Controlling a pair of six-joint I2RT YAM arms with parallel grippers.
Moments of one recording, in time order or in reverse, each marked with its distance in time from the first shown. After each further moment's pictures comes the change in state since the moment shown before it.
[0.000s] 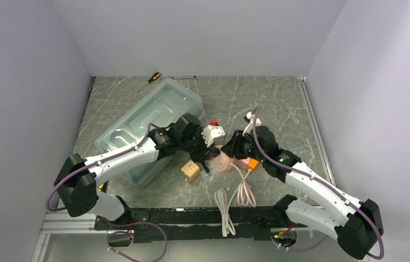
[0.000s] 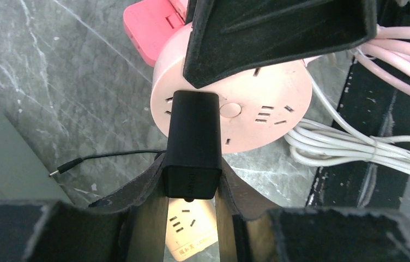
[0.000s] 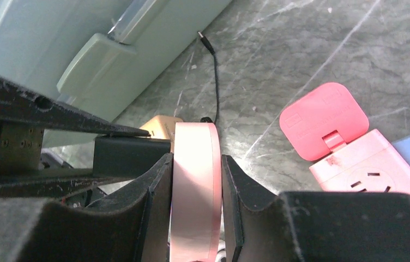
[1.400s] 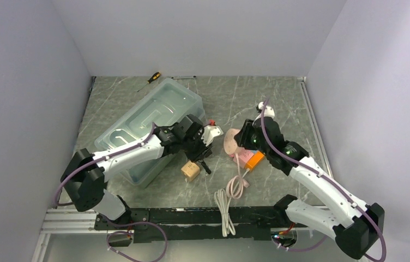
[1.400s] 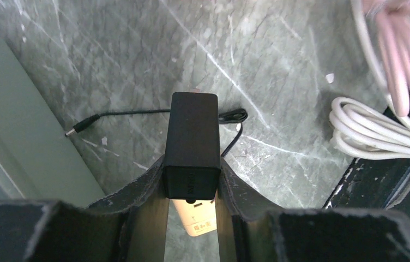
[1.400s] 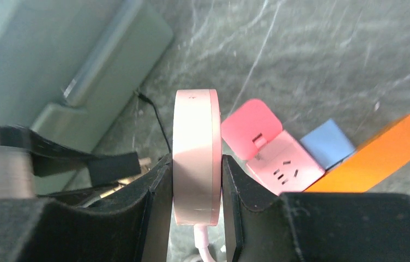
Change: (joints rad) left arm 0.019 0.056 0.033 -0.119 -0.100 -0.037; right arm -0.037 -0.003 0.150 -0.222 0.217 -0.011
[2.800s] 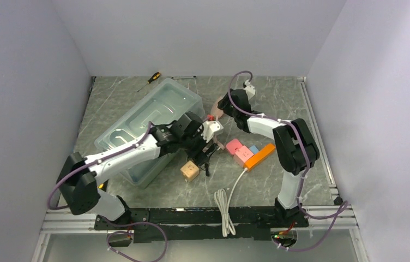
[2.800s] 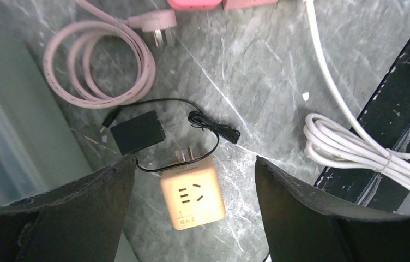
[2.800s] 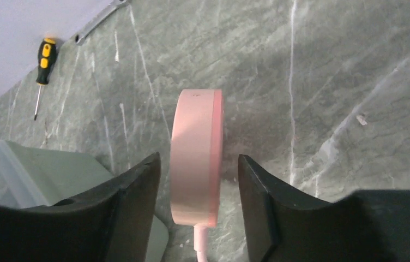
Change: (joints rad) left arm -0.019 -0.005 0.057 -0.058 -0.029 -0.098; right arm -0.192 0.912 0.329 0.719 0.038 0.177
